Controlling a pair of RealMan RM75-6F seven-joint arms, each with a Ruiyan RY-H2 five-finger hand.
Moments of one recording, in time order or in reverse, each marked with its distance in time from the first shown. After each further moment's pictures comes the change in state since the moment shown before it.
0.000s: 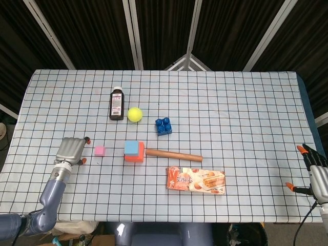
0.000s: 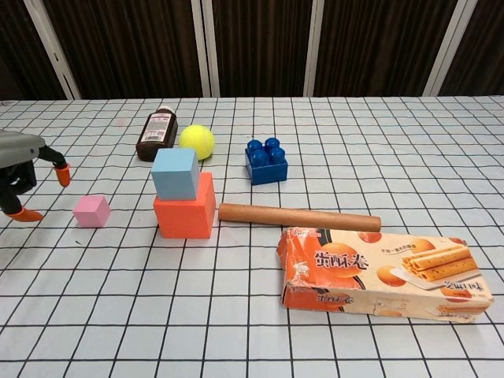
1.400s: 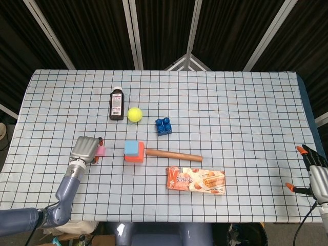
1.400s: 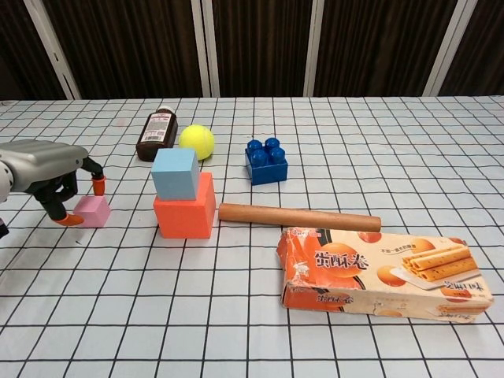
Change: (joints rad) left arm -0.034 -0.126 -0.040 0.109 -0.005 -0.046 0.039; right arm 0.004 0.002 -0.001 -0.003 0.010 -0.016 -0.006
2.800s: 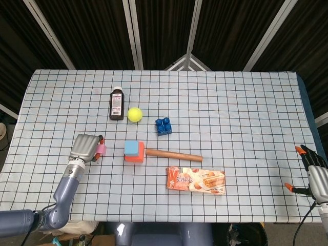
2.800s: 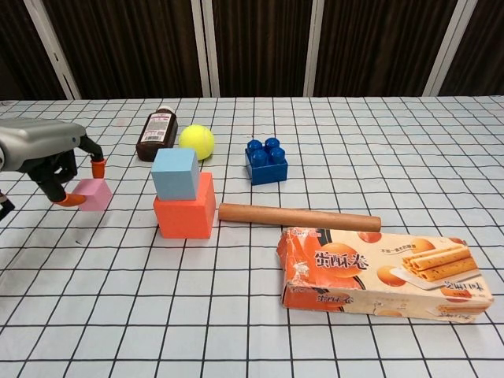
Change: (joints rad) left arm -0.007 0.076 -0.042 -0.161 -0.013 0.064 0.041; right arm 0.003 0.000 -0.004 0.000 -0.009 -0.003 0.007
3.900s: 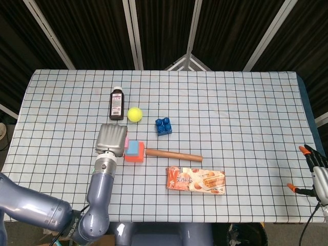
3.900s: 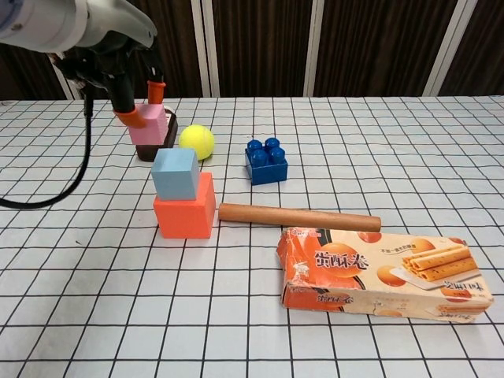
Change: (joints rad) left arm -0.508 -0.045 -0.394 -0.363 -0.790 0.545 0.430; right arm -0.015 0.012 -0.006 0.025 -0.036 0.030 0.087
